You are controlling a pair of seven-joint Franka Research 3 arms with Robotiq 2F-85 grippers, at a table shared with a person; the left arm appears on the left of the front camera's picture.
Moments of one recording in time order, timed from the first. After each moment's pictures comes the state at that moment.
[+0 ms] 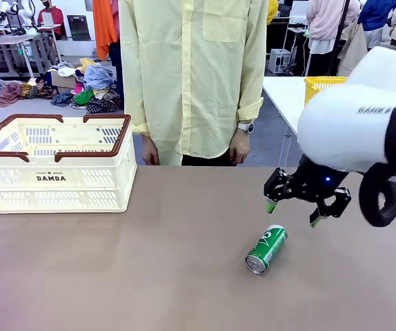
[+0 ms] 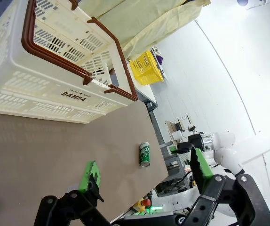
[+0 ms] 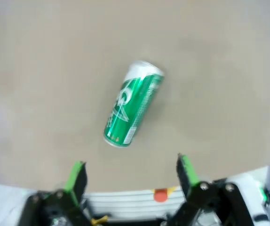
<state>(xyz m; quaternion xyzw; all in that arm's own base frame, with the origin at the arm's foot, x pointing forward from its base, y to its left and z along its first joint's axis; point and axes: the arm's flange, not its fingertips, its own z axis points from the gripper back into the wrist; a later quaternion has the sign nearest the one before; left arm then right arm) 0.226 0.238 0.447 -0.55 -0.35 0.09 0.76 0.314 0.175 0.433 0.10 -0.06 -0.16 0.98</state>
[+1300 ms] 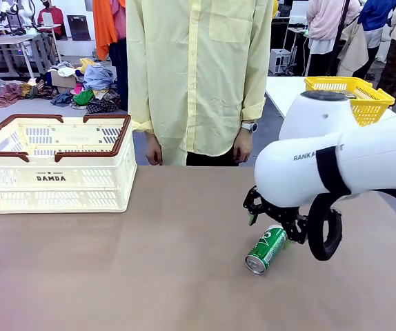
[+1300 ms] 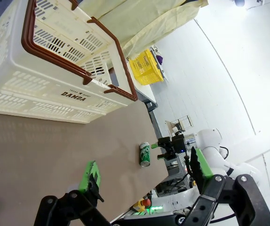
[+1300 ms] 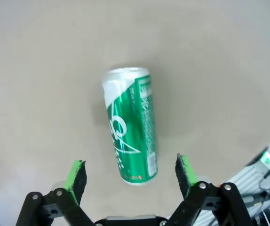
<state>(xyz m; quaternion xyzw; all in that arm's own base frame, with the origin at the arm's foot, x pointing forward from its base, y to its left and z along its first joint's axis) 0.226 0.238 0.447 -0.55 -0.35 0.09 0.76 0.343 0.222 0.358 0.05 -0.03 -0.38 0.92</state>
